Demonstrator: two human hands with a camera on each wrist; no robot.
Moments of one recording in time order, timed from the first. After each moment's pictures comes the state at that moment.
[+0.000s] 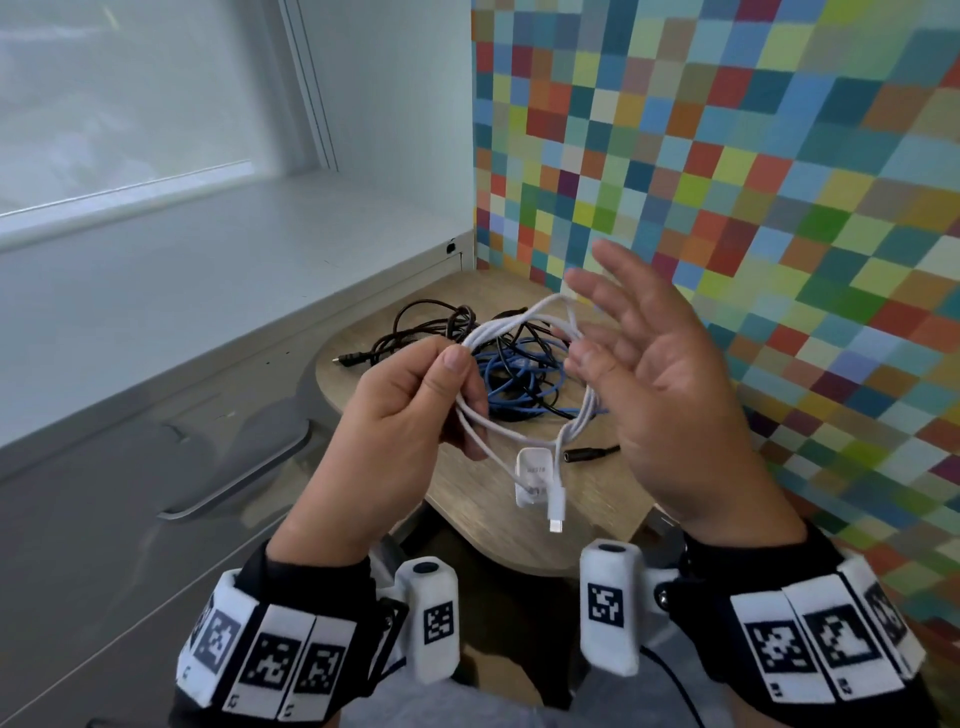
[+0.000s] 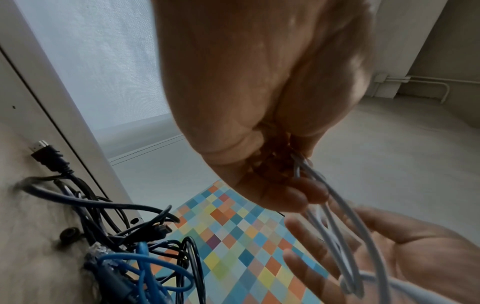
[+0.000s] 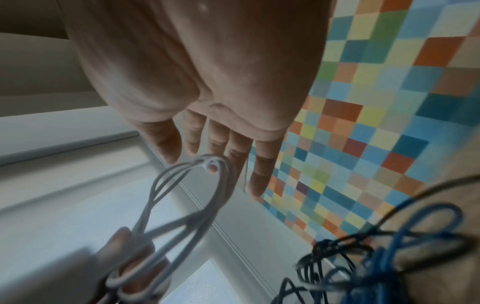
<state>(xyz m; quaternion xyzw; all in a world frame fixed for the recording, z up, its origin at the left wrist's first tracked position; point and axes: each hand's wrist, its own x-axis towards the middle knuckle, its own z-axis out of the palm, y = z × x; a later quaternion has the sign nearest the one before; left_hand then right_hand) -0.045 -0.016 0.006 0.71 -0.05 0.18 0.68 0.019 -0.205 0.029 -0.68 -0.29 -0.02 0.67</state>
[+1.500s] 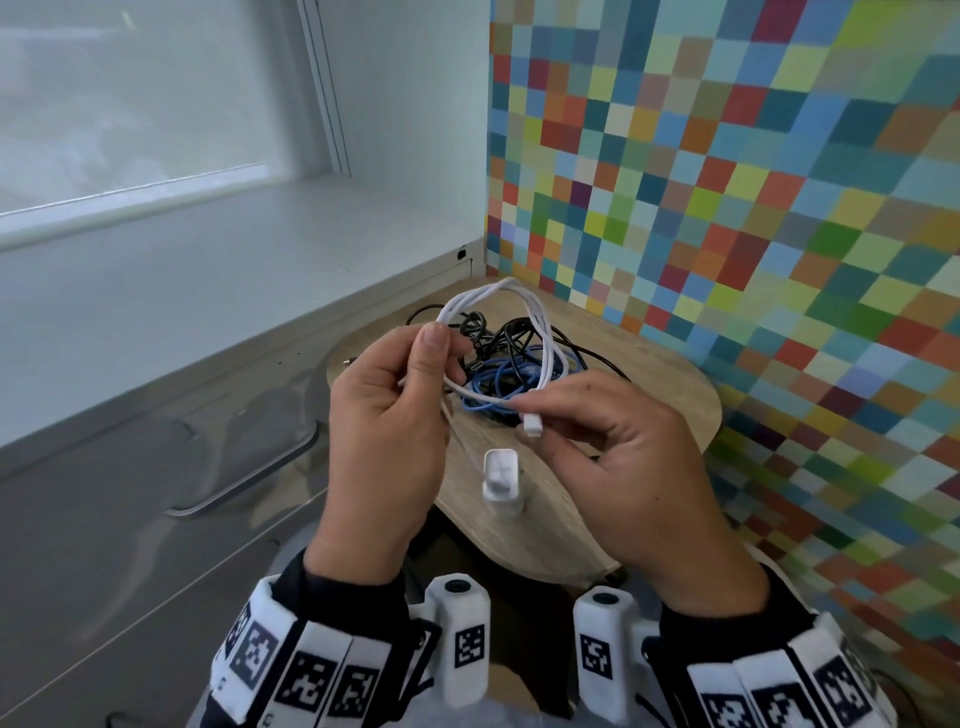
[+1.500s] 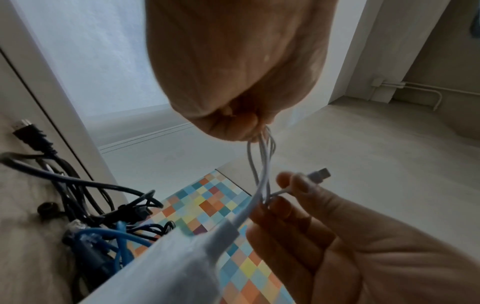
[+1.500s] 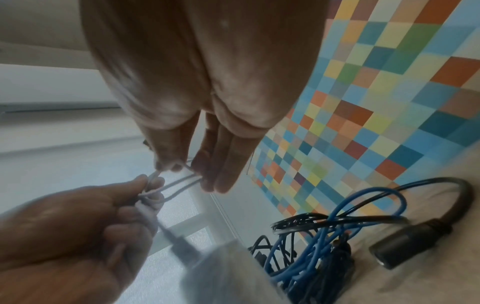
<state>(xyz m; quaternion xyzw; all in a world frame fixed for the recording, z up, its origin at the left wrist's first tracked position) -0.047 -0.026 0.010 0.66 0.05 0.37 0.65 0.005 -0.195 -0.007 -0.75 -0.37 -0.10 0.55</state>
